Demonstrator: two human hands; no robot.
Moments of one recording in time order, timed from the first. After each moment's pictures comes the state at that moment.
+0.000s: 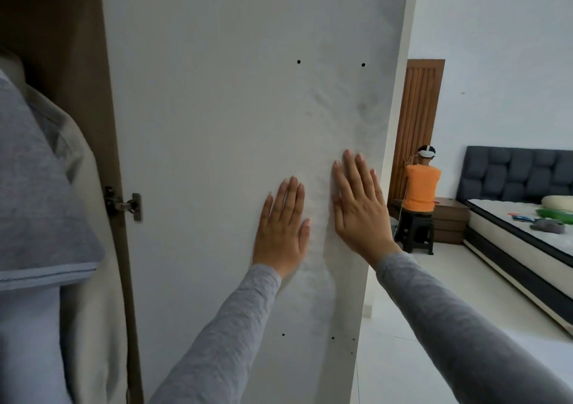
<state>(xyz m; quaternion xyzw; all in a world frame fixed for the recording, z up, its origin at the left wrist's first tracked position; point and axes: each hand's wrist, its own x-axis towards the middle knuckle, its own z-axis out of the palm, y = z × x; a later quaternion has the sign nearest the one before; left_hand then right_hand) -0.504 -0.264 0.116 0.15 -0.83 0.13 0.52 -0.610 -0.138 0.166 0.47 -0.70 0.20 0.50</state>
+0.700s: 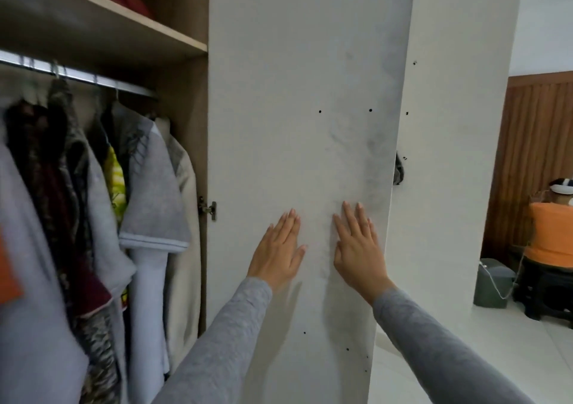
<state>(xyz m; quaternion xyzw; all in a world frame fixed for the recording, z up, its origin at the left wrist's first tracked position) -0.433 -0.212 0.136 0.29 -0.88 0.13 0.35 -0.581 -0.110 0.154 0.55 -0.73 0.24 0.34</state>
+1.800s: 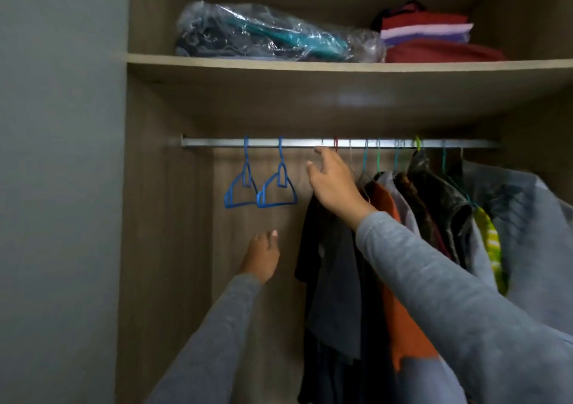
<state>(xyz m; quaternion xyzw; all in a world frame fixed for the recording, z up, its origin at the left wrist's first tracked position) 0.141 -0.138 0.221 0.69 -0.47 0.05 0.55 -0.016 -0.153 0.345 0.81 -0.21 0.54 -0.12</state>
